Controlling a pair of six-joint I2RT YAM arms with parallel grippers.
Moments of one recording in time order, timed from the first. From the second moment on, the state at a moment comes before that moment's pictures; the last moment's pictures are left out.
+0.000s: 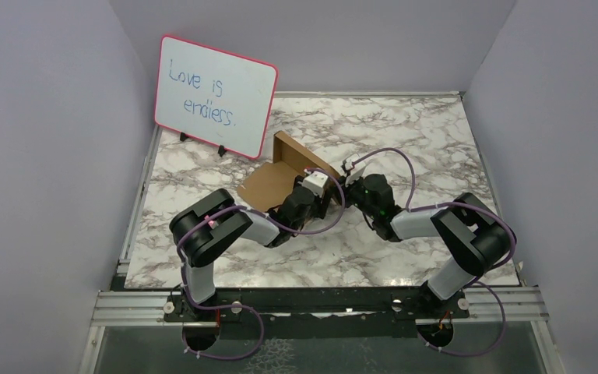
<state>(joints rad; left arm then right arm) -0.89 1.84 0.69 0.79 -0.32 -0.14 0.61 1.62 0.50 0.84 -0.06 0.02</state>
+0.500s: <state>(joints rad) -0.78 1.83 0.66 0.81 -0.27 -0.25 0.61 1.62 0.50 0.84 -0.05 0.04</state>
